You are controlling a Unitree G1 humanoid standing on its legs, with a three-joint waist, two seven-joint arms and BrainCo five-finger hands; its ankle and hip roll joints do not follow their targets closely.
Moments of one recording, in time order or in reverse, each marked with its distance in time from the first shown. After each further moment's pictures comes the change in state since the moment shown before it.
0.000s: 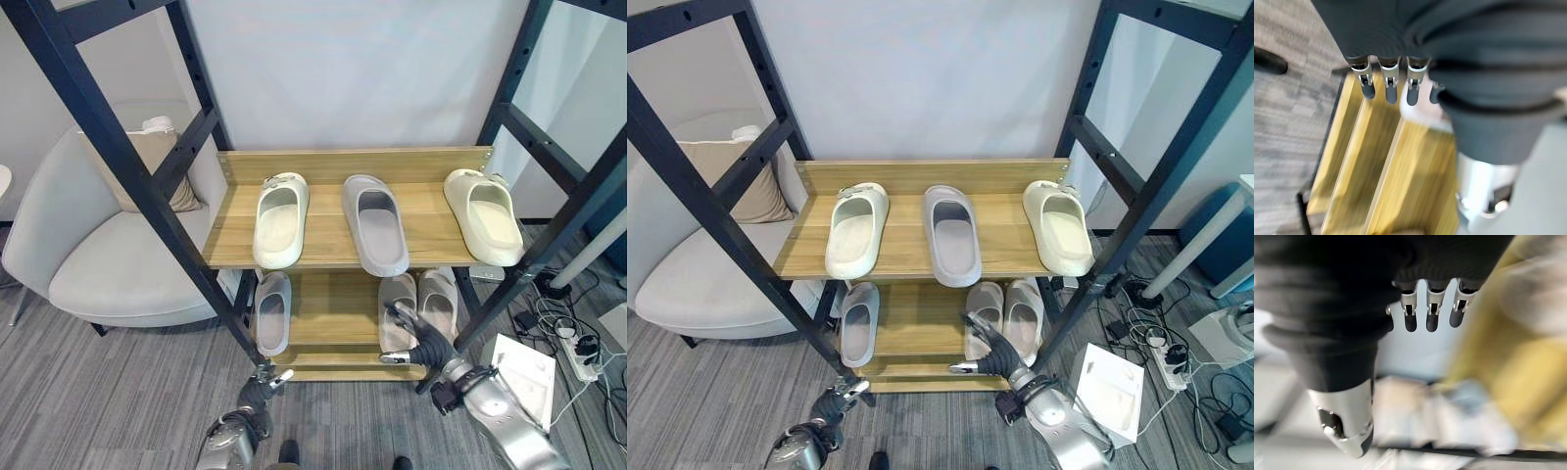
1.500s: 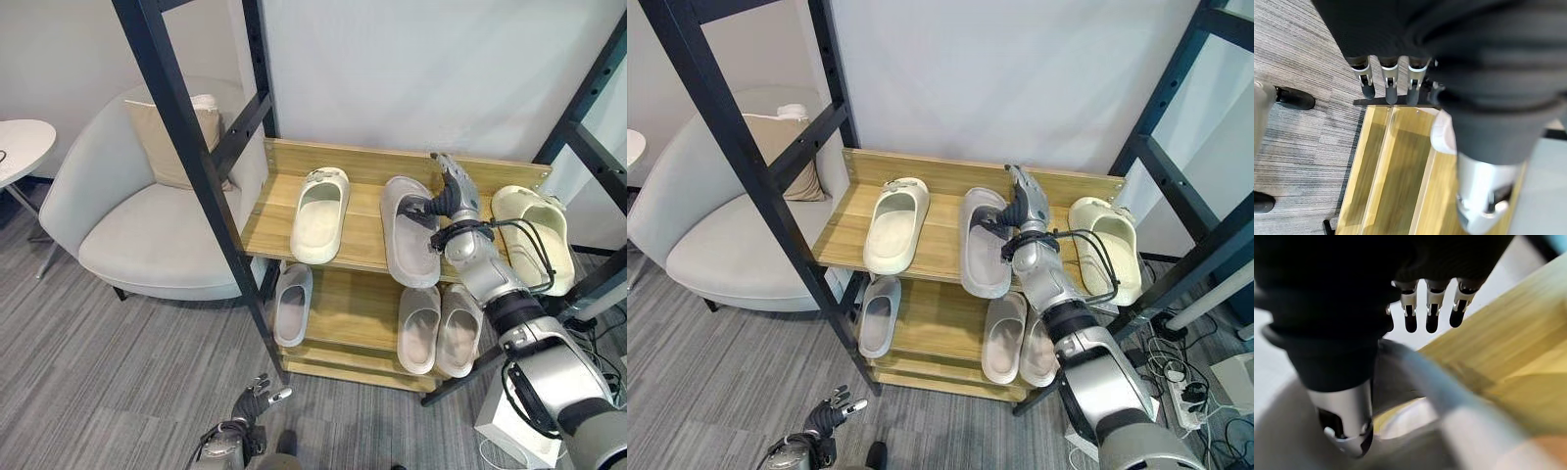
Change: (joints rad) left arm 0.023 0.032 -0.127 -0.023 0.110 0.029 0.083; right arm -1.000 0.115 0.030 0.990 -0.485 0.150 -0.560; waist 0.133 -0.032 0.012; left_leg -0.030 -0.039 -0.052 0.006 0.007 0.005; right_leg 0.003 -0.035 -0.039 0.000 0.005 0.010
